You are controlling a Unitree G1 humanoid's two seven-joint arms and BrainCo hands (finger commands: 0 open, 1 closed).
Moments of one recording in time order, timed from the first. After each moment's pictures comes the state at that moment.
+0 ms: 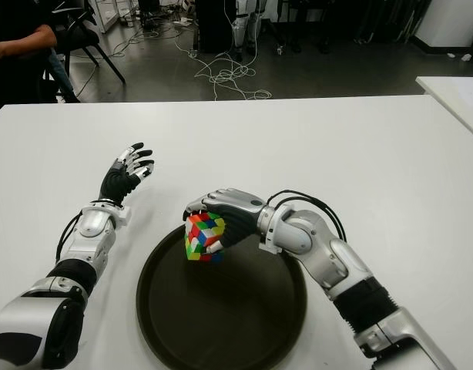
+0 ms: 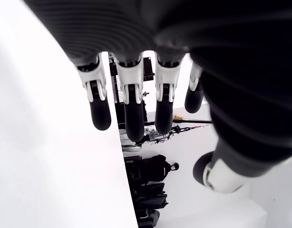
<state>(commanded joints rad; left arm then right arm) -0.64 0.10 0.11 1.17 0.00 -0.52 -0.11 -0.39 -0.37 0.45 0.10 -0.48 -0.36 0.44</state>
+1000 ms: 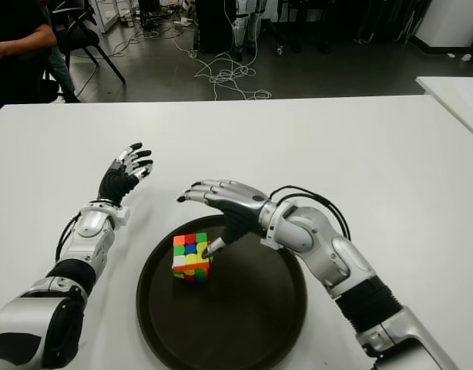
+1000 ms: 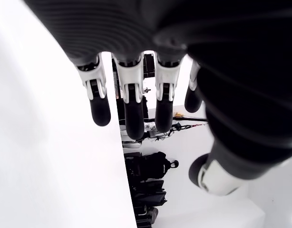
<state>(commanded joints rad) -0.65 0.10 0.13 1.17 0.00 -0.51 -0.11 -0.39 -0.38 0.43 0.05 -0.55 -0.32 0.41</state>
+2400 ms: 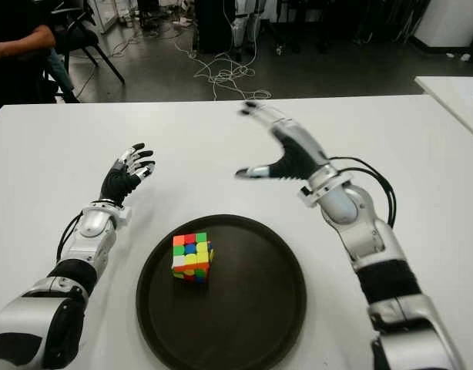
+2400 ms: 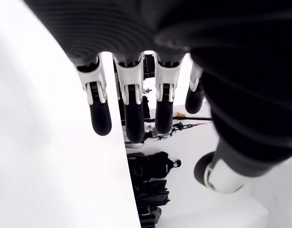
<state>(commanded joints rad) -0.65 0.09 0.12 1.17 0.01 -0.51 -0.12 -0.54 -0.23 -0.04 0.86 -0.18 -0.56 -0.13</state>
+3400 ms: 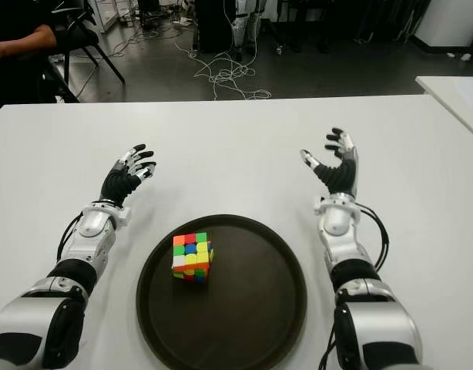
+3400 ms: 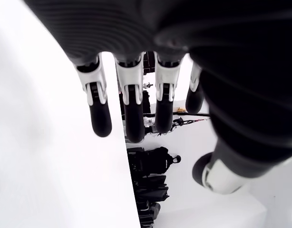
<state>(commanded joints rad) -0.65 0.09 0.13 1.16 0.00 -0.51 -0.12 -0.60 -0.17 -0.04 1.09 -0.24 -0.55 -0.51</state>
